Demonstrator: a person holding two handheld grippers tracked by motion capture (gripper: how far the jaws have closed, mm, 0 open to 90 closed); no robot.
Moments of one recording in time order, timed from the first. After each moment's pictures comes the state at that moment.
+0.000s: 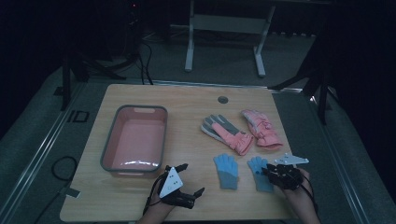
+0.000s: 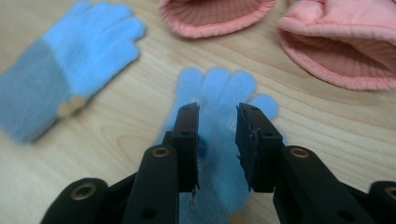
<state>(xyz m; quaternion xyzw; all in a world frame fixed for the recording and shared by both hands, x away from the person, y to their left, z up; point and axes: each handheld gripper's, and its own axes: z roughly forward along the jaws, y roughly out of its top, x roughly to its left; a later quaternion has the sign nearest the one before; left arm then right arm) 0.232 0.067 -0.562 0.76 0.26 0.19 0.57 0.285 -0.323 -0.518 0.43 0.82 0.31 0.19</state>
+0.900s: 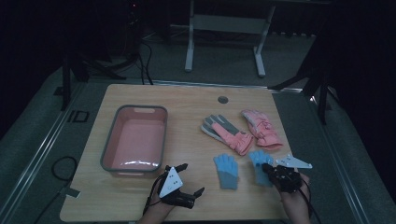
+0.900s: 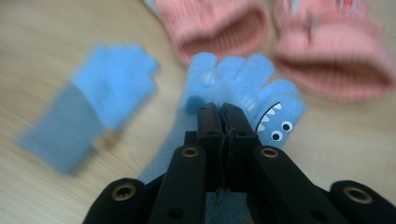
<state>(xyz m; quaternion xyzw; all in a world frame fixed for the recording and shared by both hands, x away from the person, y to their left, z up) 0.232 0.067 -0.562 0.76 0.26 0.19 0.57 0.266 -0.306 -0.500 0.47 0.78 0.35 0.22</state>
